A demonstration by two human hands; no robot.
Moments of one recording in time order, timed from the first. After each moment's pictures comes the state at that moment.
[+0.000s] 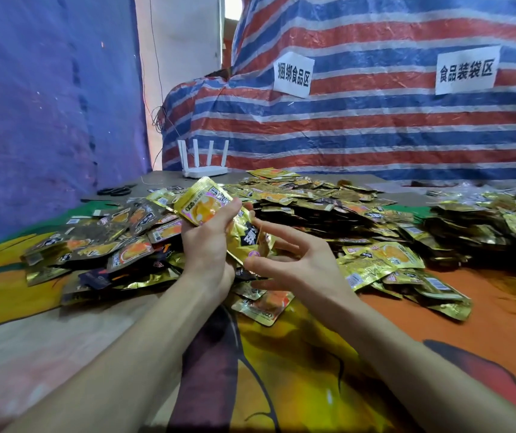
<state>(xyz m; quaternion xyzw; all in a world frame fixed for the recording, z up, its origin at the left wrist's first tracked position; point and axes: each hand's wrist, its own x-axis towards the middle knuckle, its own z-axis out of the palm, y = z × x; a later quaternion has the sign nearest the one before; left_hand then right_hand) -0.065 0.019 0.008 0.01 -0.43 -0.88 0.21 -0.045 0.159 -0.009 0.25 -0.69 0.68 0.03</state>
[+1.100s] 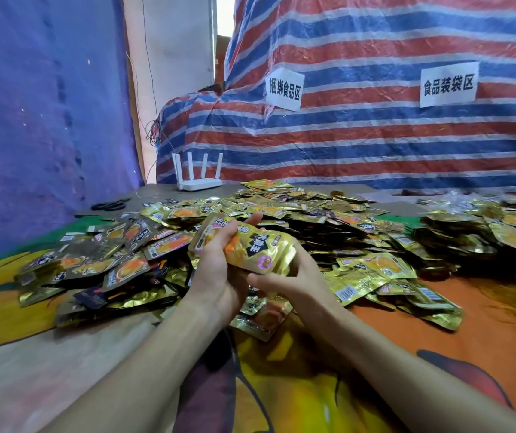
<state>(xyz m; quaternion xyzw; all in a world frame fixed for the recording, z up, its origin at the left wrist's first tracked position) -0.068 0.023 0.001 -0.07 -0.39 -0.92 0.01 -0.064 0.156 -0.021 0.26 -0.65 0.71 0.04</state>
